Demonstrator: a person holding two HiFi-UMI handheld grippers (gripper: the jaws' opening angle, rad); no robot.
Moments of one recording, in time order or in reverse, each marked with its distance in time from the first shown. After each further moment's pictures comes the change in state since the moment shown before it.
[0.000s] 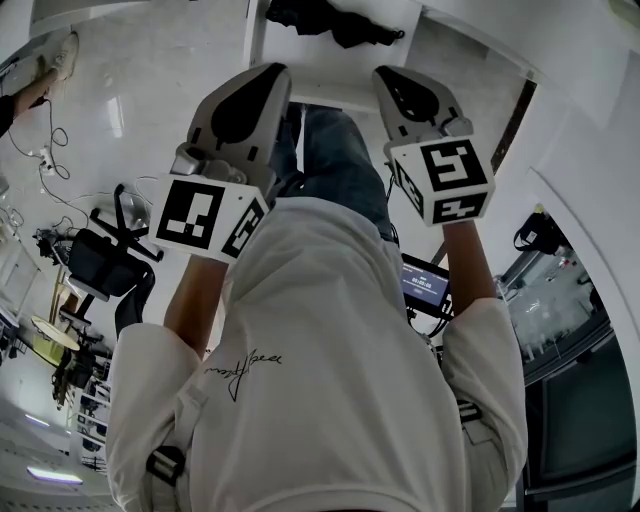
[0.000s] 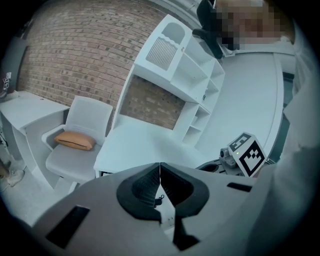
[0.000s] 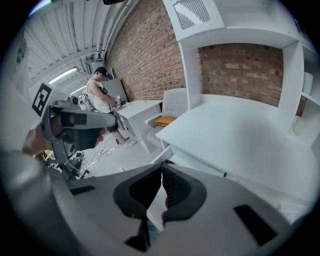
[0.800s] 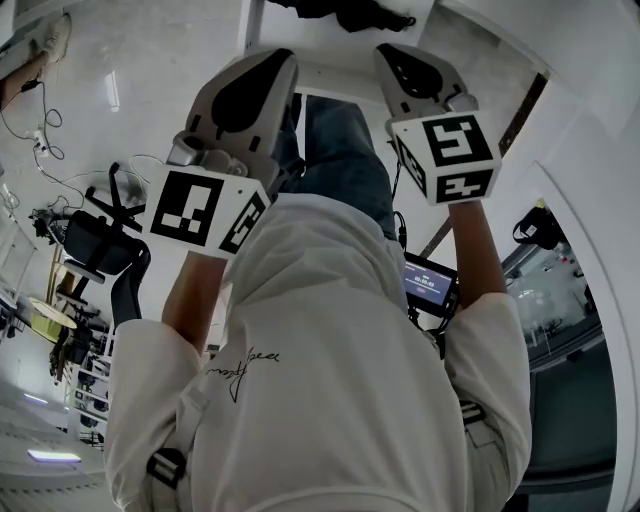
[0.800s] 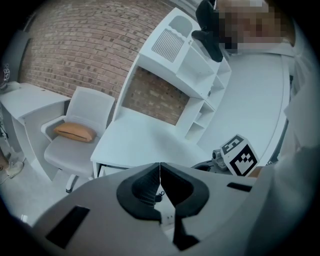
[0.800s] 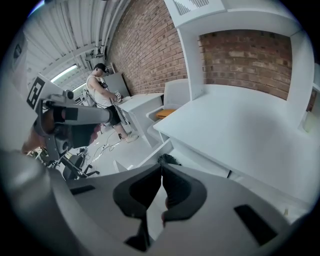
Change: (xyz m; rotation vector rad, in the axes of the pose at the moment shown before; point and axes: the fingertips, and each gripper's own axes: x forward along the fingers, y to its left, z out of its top) left arm 0.025 0.008 -0.018 -0.053 0.049 0.006; right arm 0.038 -0.021 -0.016 -0.009 0.067 0.039
